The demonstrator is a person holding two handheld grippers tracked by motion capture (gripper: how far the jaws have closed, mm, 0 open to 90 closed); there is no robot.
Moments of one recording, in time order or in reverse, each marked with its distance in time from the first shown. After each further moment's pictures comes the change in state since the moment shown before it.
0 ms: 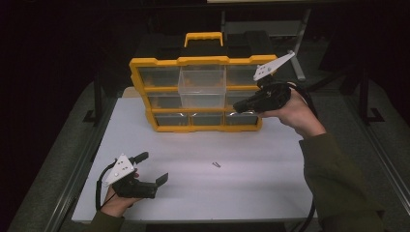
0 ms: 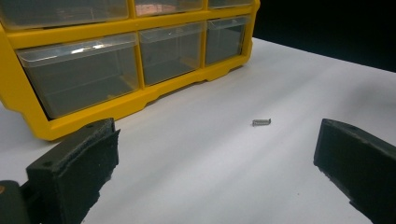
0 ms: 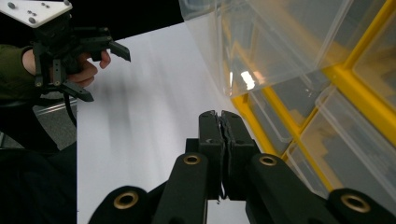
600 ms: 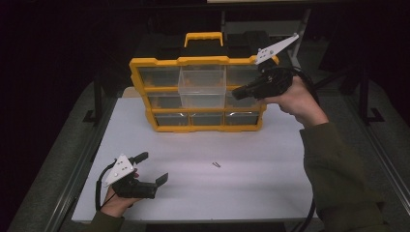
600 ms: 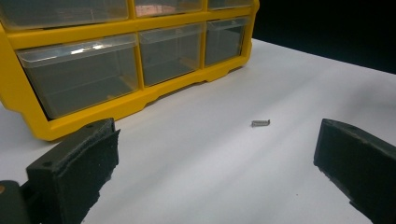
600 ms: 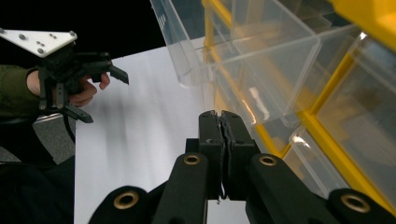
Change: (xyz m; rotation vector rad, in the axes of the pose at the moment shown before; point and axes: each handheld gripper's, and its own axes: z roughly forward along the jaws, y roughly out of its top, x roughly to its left) left arm -0.001 0.000 0.000 -0.008 -0.001 -0.016; right arm -0.003 0.029 -0.017 -0.038 -0.020 -0.024
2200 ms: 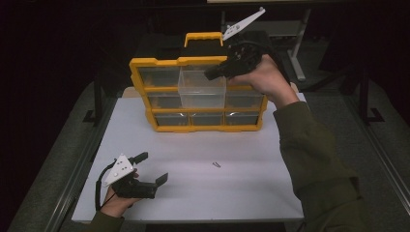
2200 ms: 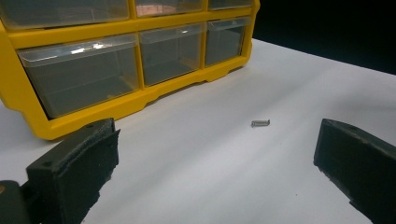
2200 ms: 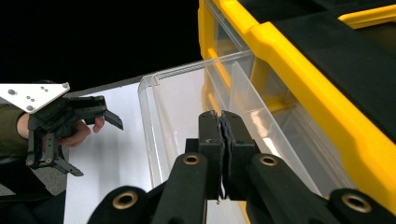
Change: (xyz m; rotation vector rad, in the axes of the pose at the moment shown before) left arm 0.000 0.001 -0.001 0.007 0.000 -0.009; right arm -0.005 0.071 0.037 -0.018 0.010 -0.043
